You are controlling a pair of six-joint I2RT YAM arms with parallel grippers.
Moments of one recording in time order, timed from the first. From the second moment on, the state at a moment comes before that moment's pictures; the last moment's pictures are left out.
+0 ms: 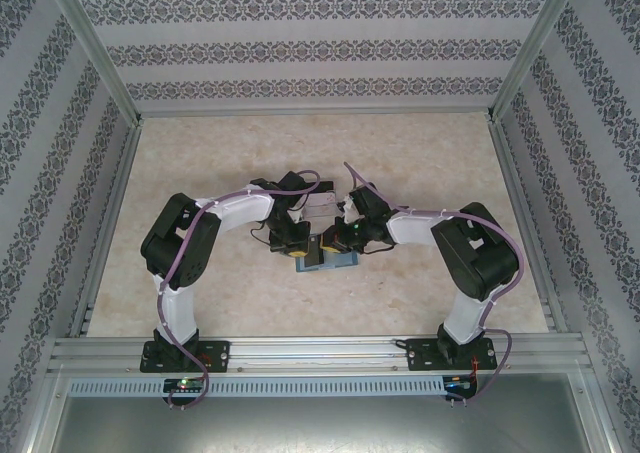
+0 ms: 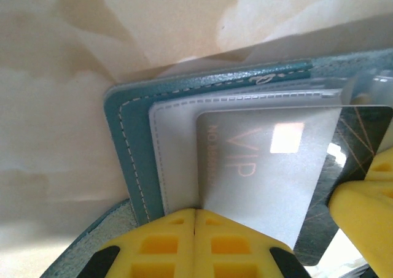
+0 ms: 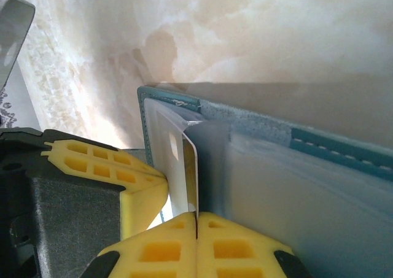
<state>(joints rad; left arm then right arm) -0.56 1.94 1.26 -0.79 0.41 -0.61 0.54 1.78 0.85 -0.06 -0.68 0.84</state>
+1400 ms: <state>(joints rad) -0.56 1.84 1.28 -0.85 0.24 -0.53 0.50 1.48 0.97 -0.49 -0.40 0.42</state>
